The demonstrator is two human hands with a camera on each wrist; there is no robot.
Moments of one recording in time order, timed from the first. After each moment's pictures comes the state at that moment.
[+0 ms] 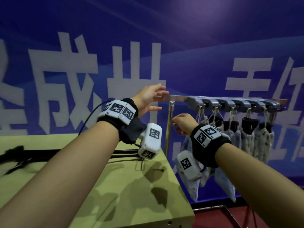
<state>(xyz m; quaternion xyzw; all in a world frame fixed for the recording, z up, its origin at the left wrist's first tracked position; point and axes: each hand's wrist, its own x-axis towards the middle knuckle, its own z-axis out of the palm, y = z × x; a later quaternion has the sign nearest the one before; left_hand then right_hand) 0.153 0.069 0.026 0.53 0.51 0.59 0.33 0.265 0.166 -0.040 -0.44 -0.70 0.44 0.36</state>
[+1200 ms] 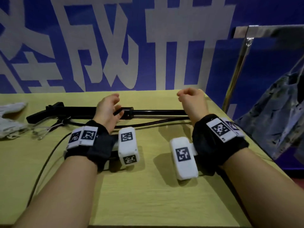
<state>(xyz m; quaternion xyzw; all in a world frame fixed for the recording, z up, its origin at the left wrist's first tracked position) -0.080 0.012 -0.160 0.15 0.57 0.77 0.26 0.100 0.121 -0.143 -0.38 -0.67 0.46 0.44</state>
